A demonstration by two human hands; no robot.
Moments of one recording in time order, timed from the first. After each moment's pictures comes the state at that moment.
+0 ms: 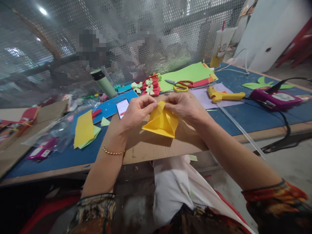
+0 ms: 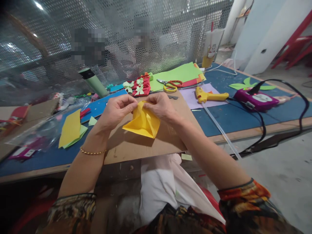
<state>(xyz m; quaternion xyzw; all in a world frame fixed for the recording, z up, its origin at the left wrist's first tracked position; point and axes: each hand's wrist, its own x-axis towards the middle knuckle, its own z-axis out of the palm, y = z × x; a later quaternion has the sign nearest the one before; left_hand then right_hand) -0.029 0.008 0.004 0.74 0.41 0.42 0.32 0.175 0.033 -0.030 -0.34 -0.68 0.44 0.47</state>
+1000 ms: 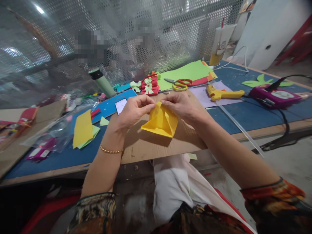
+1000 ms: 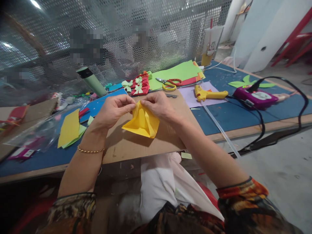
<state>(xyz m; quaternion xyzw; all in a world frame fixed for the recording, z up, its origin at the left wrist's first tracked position) -0.031 0.005 0.008 0.71 0.43 0.42 0.36 0.174 0.030 -0.027 -0.33 -0.69 0.43 0.47</state>
